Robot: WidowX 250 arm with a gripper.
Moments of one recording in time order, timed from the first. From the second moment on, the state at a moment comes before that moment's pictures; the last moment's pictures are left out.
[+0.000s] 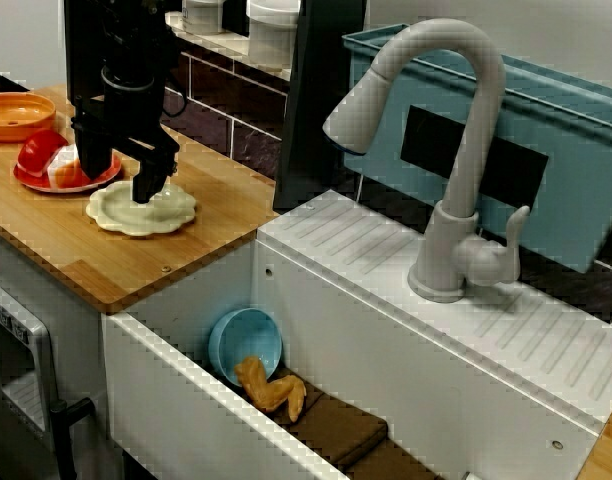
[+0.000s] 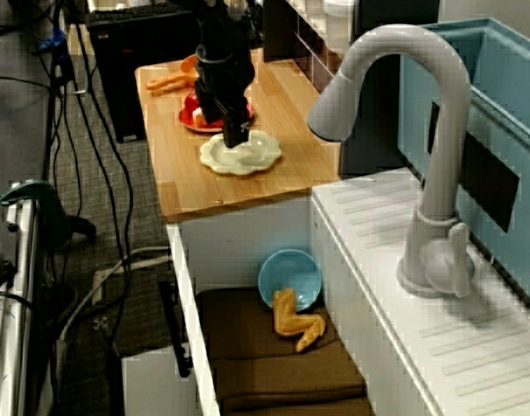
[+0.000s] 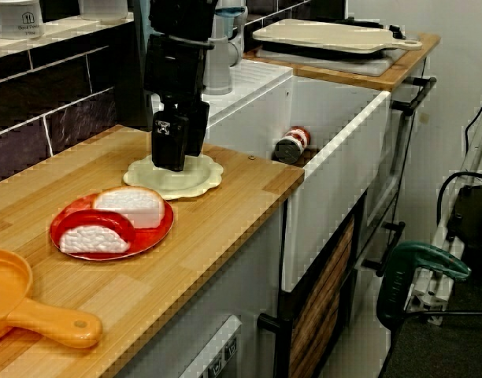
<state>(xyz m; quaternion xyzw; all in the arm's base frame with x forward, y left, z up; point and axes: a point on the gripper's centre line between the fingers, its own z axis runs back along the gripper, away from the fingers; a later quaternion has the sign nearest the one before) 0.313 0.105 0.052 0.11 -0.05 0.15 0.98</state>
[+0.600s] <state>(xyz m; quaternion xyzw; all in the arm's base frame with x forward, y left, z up) 0.312 0.104 0.046 0.11 -0.05 0.16 0.98</state>
